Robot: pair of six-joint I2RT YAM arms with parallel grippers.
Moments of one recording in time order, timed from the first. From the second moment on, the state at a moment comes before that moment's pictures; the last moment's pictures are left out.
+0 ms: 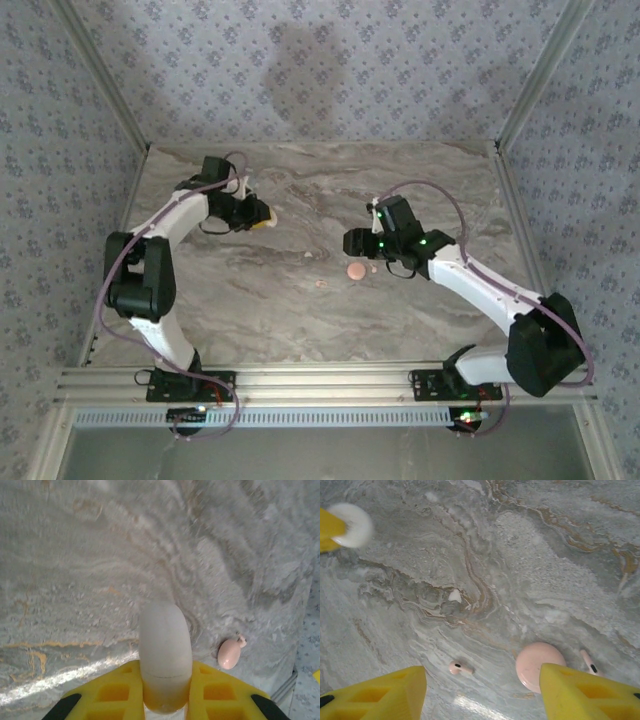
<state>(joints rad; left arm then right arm) -0.19 1.79 1.32 -0.68 0.61 -0.44 0.57 1.34 0.93 -0.39 -0.15 0.52</state>
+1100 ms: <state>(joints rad) -0.18 2.01 1.40 -0.84 0.59 -0.39 0.58 1.45 1.04 -0.40 -0.20 0.52</state>
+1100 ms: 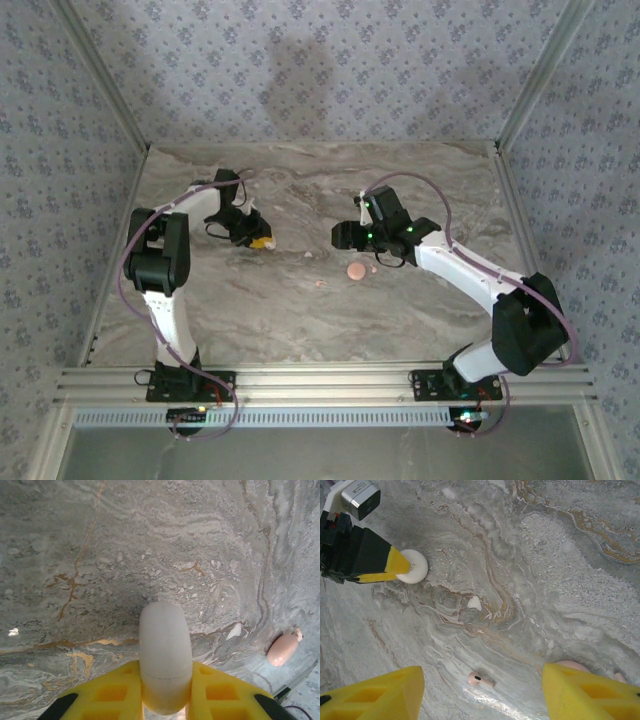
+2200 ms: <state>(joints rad) -0.17 2.00 1.40 -0.89 0.48 -0.34 0.58 1.46 1.07 -0.44 -0.20 0.51</state>
